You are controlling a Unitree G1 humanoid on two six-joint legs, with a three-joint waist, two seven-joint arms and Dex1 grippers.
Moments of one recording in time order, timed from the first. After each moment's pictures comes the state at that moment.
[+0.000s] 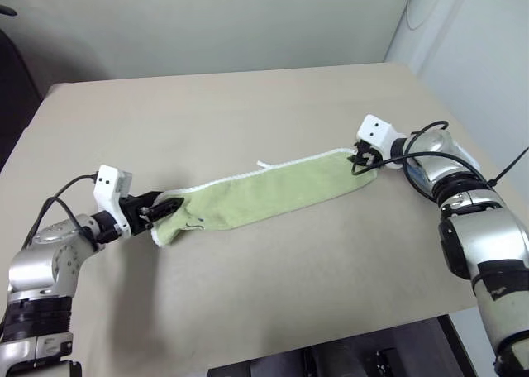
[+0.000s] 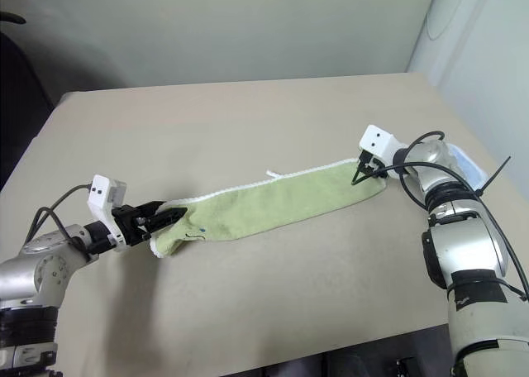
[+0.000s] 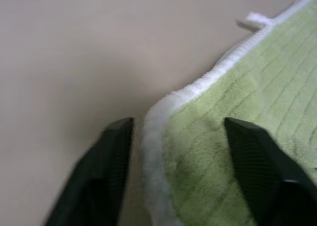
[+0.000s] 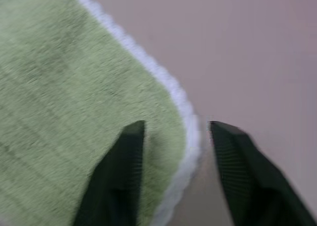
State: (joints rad) left arm -0.26 0.78 0.32 0.14 -0.56 0.63 -0.79; right arm -1.23 -0.55 0.21 1.30 -0.28 -0.24 0.81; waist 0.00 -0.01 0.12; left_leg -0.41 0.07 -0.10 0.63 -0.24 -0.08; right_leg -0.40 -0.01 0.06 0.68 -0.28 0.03
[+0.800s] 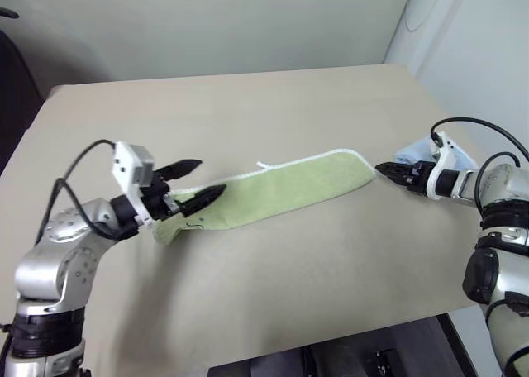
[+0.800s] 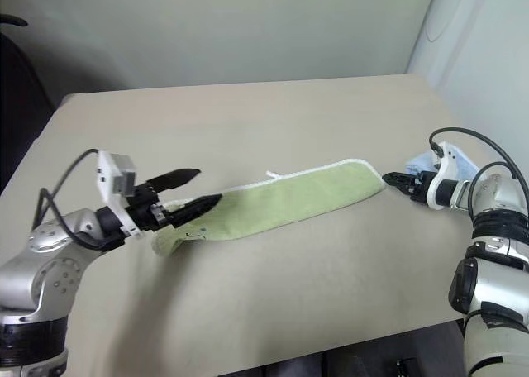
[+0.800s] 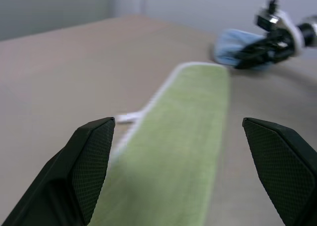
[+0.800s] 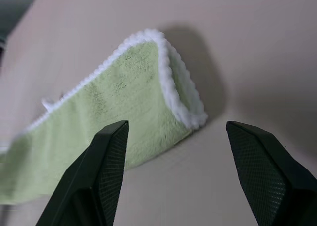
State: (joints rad) left arm -0.24 0.73 0.22 -0.29 -0.67 0.57 -0.87; right arm -0.91 -0.62 -0.40 0.70 0.33 1.19 0.76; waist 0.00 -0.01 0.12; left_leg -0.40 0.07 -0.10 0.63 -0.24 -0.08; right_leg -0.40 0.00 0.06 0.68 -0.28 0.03
